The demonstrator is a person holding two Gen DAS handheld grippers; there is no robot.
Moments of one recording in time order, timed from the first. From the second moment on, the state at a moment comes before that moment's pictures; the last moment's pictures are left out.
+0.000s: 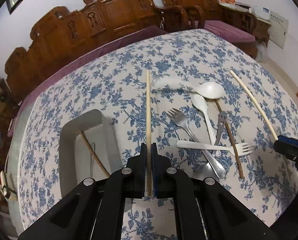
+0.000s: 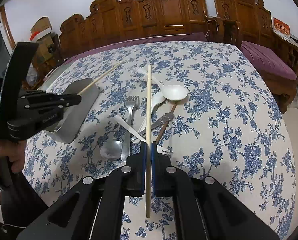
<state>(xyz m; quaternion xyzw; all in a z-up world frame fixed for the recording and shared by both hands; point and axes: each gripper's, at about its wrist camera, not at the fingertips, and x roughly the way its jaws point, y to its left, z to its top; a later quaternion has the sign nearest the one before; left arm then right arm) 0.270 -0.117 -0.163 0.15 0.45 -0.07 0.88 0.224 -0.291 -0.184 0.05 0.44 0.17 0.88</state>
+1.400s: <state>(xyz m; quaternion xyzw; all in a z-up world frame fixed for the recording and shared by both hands) 0.242 0.031 -0.168 0.02 0.44 -0.05 0.89 0.249 -0.163 -0.169 -0.01 0.44 0.23 0.87</state>
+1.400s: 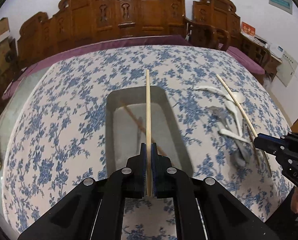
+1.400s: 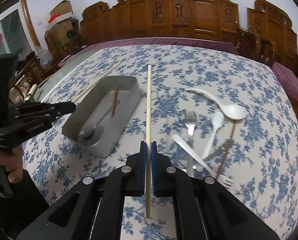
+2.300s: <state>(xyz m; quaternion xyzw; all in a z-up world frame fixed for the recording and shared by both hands) 0.263 0.053 -0.208 -0.01 0.47 -0.08 0.88 0.271 -0.096 -0.176 -0.04 0.45 0.25 0.86</state>
